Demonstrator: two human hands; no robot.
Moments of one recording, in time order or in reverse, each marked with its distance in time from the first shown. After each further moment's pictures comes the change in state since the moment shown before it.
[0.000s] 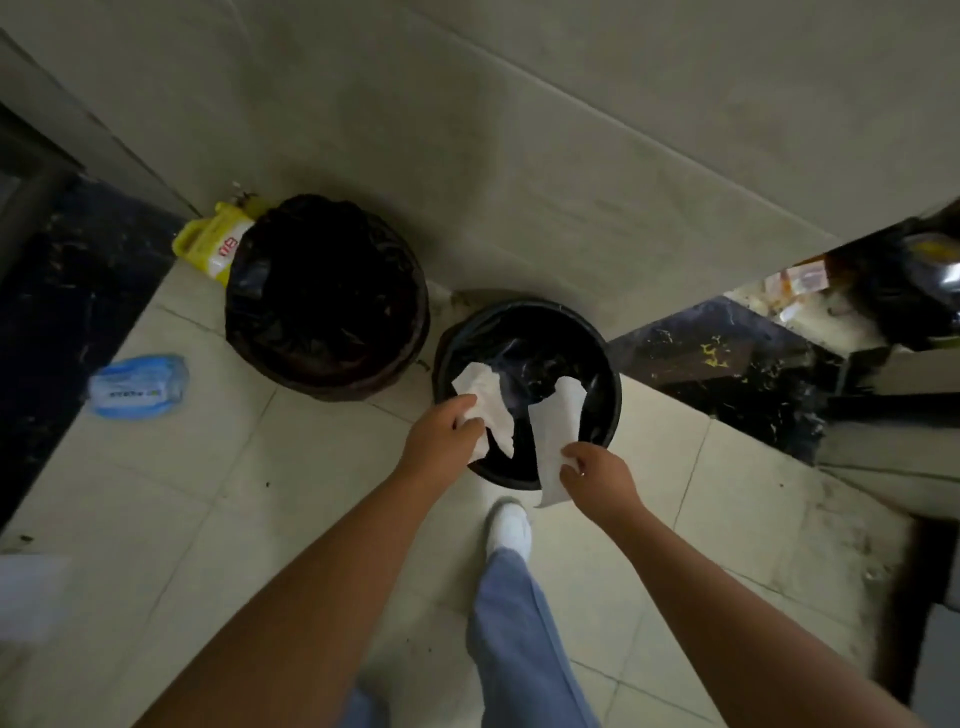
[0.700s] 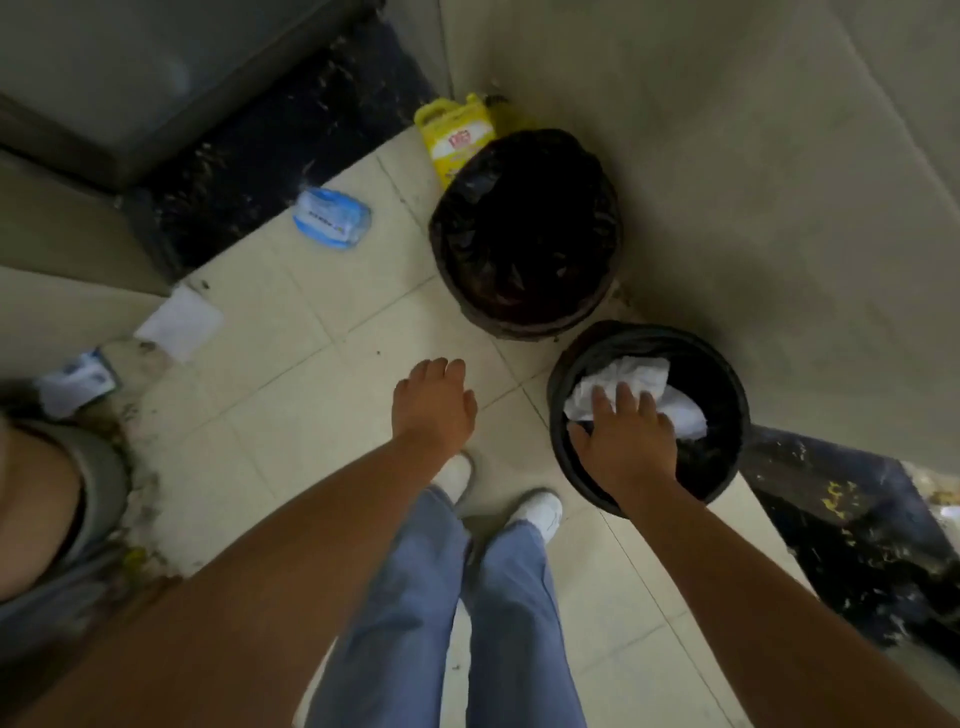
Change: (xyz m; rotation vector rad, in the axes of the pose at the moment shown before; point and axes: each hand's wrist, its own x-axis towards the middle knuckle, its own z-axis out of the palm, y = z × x) left_hand -0.030 -0.077 -0.065 0.592 0.366 -0.233; right_hand 0.004 -0.112 0.004 -0.860 -0.115 -0.451
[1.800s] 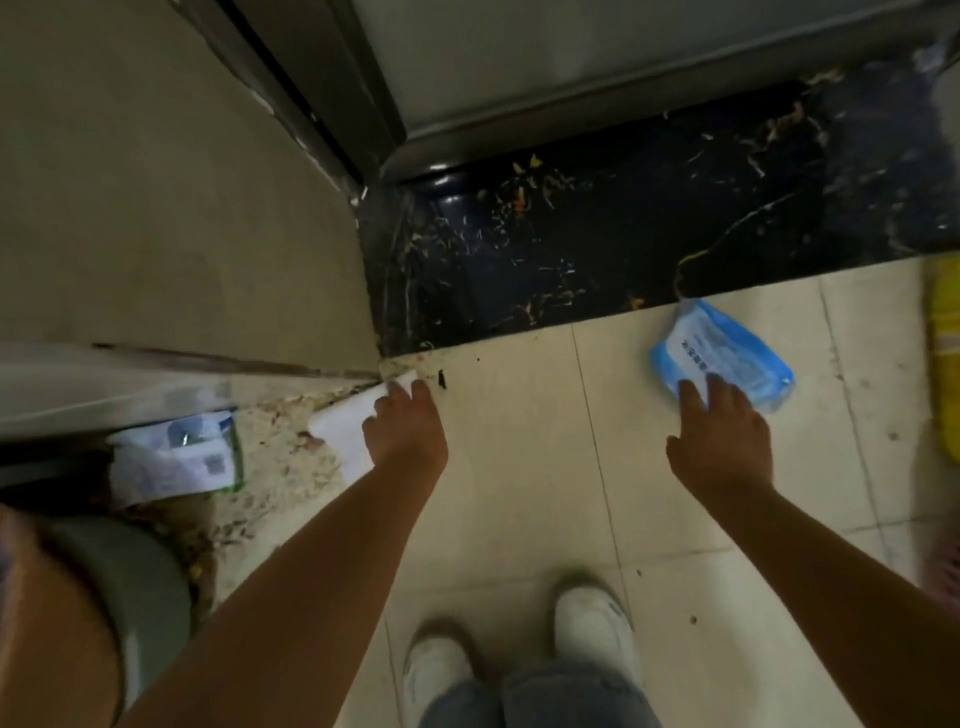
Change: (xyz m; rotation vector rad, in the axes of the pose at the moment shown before) left_hand 0.339 -0.568 0.052 -0.230 -0.102 -0.599; right_hand 0.400 -0.532 0.059 -0.390 0.184 -0.155
